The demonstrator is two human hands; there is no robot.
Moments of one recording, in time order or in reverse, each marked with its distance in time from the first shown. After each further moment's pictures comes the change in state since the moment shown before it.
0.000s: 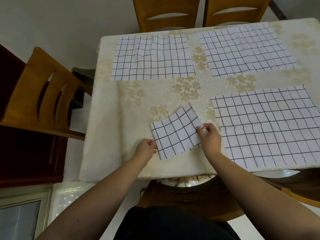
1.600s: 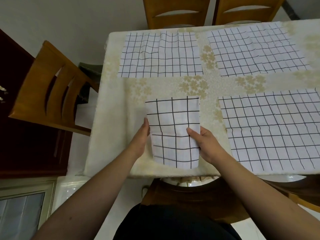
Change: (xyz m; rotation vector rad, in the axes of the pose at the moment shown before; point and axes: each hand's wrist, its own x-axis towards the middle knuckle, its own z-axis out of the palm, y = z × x) left_hand -0.008 0.034 -0.045 -0.421 -0.192 0.069; right_hand -0.034 -0.048 -0.002 0.639 -0.655 0.176
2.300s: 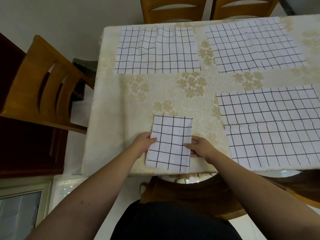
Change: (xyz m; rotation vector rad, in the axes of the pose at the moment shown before) left_hand 0.029 -0.040 -0.006 0.418 -0.014 -0.121; right_hand 0.032 0.053 -0.036 -0.468 0.134 0.309
